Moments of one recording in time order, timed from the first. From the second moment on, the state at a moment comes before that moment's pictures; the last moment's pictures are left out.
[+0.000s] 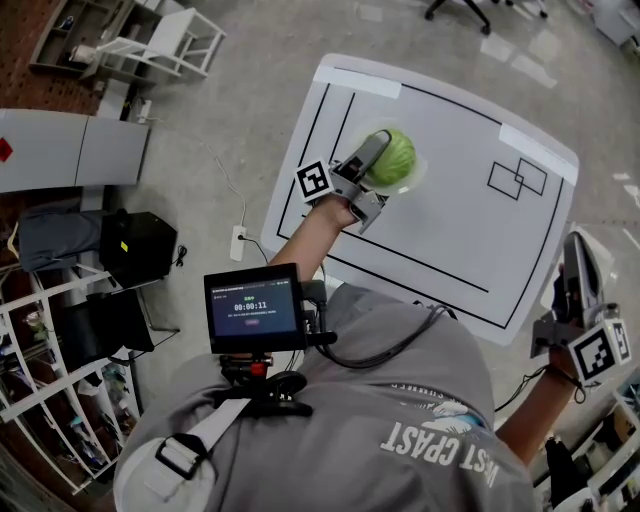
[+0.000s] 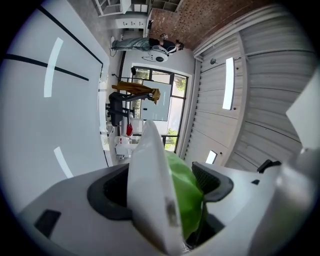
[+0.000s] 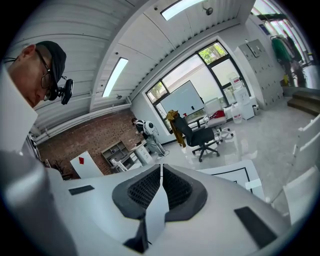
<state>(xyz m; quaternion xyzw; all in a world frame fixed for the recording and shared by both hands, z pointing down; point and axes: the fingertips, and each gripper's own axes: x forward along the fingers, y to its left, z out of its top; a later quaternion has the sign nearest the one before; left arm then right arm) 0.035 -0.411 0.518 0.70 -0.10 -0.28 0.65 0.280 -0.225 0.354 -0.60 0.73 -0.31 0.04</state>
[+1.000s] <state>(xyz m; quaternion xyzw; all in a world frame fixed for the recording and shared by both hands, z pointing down) 0.018 -0.397 0.595 0.69 -0.14 -0.20 0.68 0.257 -0.225 0.386 -0.59 0.72 -0.36 0.01</state>
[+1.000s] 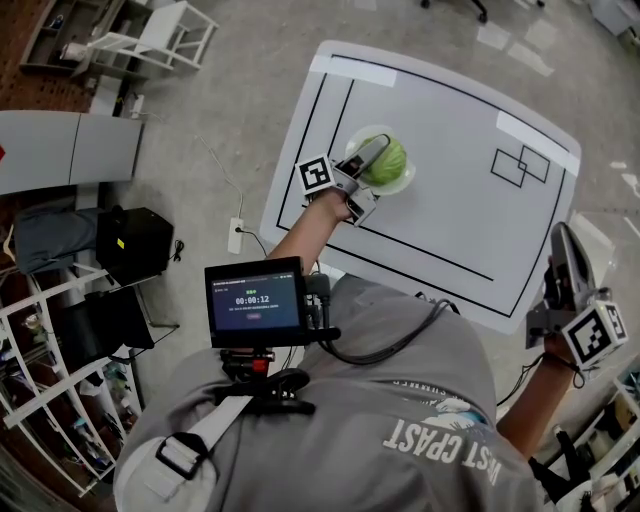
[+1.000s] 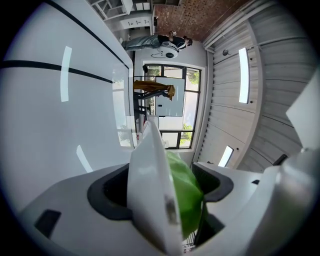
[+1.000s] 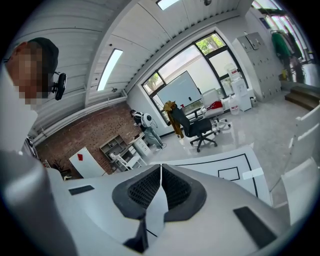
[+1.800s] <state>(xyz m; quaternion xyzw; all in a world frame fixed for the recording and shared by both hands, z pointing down) -0.020 -0.376 0.634 0.69 -0.17 -0.15 0.69 0.220 -0.215 0.415 -0.58 0.71 -0.39 0.00</state>
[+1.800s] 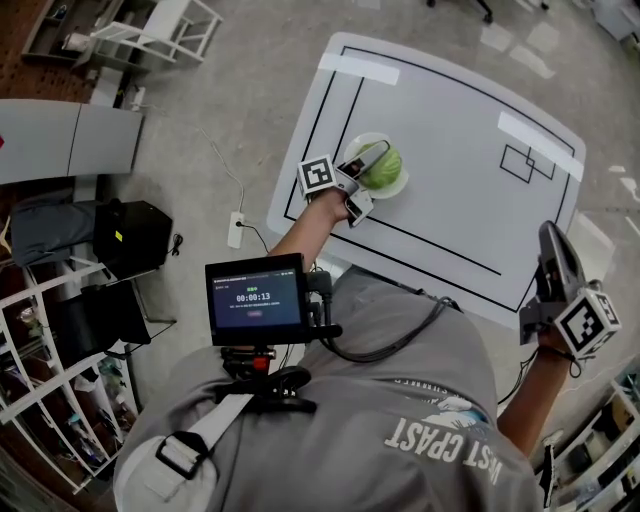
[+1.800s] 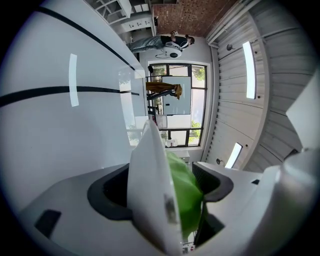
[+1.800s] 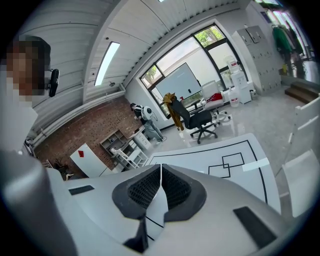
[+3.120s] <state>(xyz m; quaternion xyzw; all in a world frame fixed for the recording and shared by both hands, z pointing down) -0.019 -0.370 0.663 0.73 -0.21 -0.03 0.65 0.184 -0.200 0.440 -0.52 0.73 -0.44 0.00</state>
